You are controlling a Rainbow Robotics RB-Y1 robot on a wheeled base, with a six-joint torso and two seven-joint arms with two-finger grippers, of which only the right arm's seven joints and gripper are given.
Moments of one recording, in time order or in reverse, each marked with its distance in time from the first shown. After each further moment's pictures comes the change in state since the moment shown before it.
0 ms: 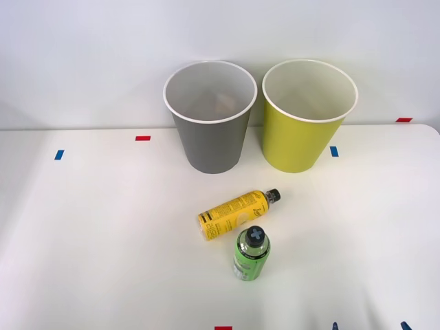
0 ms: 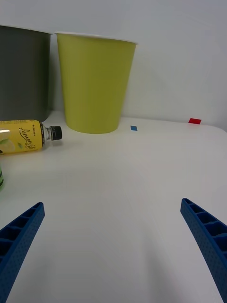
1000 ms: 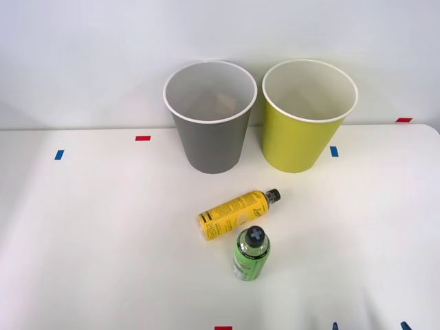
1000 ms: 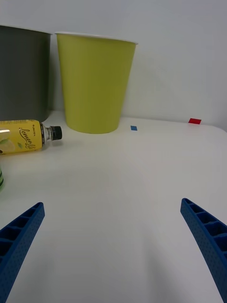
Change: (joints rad) arm 0.000 0.000 0.000 0.000 0.000 0.000 0.000
